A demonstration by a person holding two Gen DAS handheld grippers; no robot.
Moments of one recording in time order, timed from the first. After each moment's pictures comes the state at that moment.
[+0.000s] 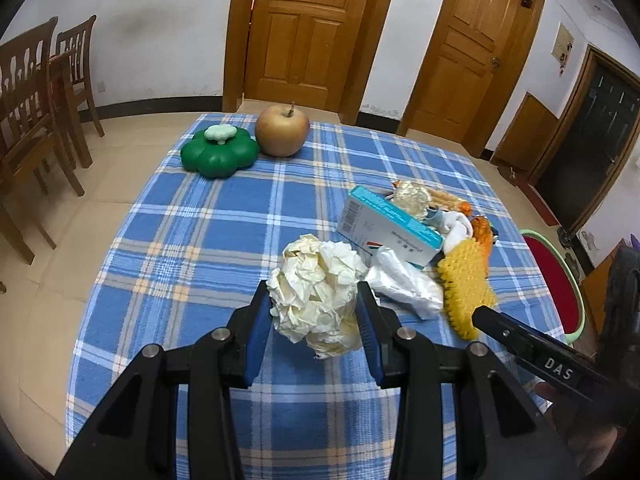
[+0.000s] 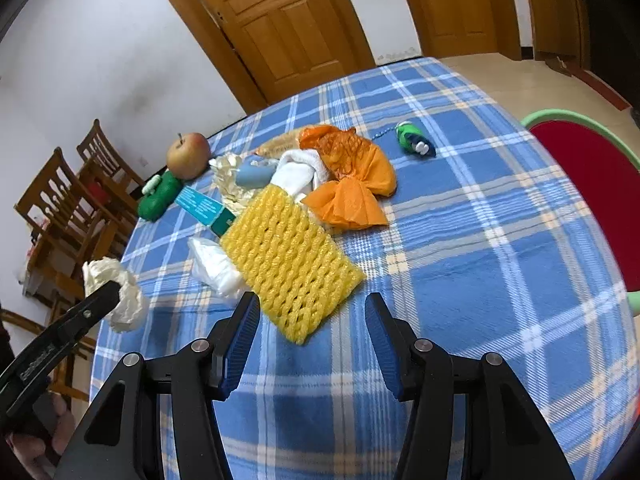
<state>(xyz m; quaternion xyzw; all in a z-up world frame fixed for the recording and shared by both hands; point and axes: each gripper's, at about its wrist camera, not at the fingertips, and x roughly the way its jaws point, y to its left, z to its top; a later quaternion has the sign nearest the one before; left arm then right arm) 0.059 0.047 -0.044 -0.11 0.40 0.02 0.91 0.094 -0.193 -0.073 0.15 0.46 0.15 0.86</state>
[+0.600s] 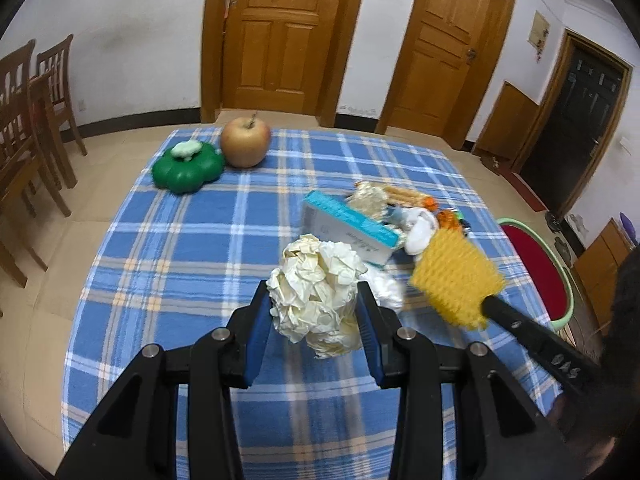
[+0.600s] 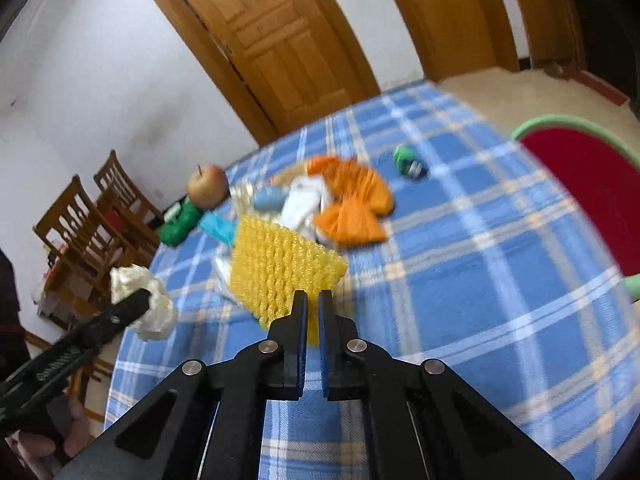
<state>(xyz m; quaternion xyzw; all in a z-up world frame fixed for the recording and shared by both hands) 0.057 0.015 -0.030 -0.09 0.39 -0.03 0.92 0.065 -0.211 -0.053 0.18 0.39 0.16 0.89</state>
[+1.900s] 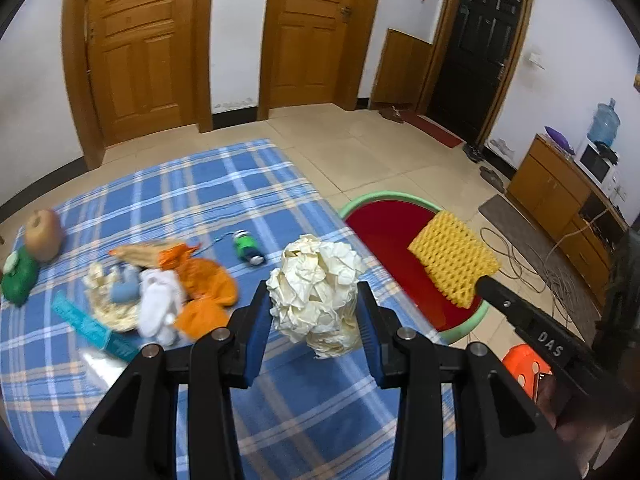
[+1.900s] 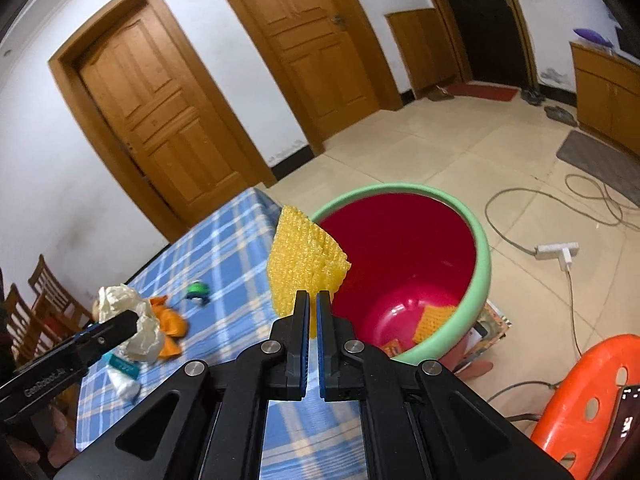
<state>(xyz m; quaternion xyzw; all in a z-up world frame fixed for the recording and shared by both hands) 0.121 -0.189 -0.009 0.01 0.40 -0.21 0.89 0.039 -0.396 -0.037 0.25 0.32 -0.04 0.91</state>
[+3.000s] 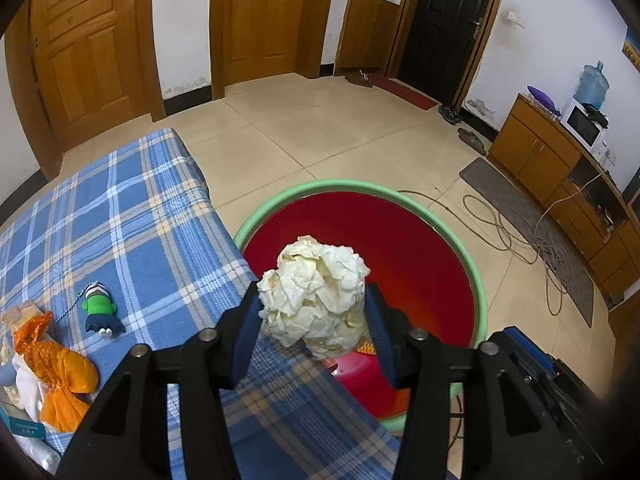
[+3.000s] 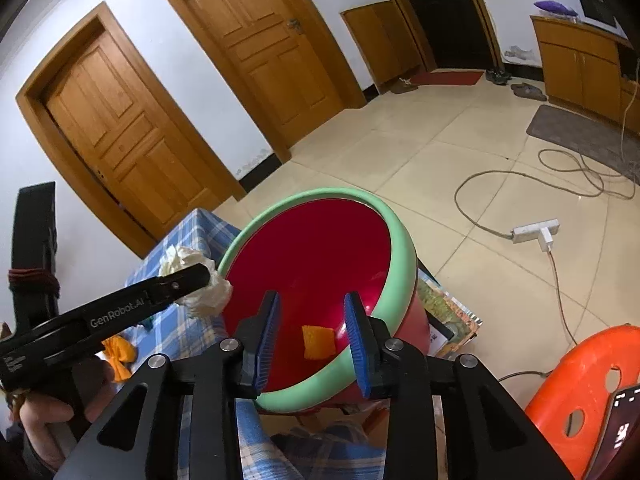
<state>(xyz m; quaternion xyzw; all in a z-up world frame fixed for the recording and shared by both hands) 0.183 -0.315 -0.052 0.05 0.44 -0.25 0.86 0.034 -0.458 -0.064 0.29 0.32 -0.09 0.90</state>
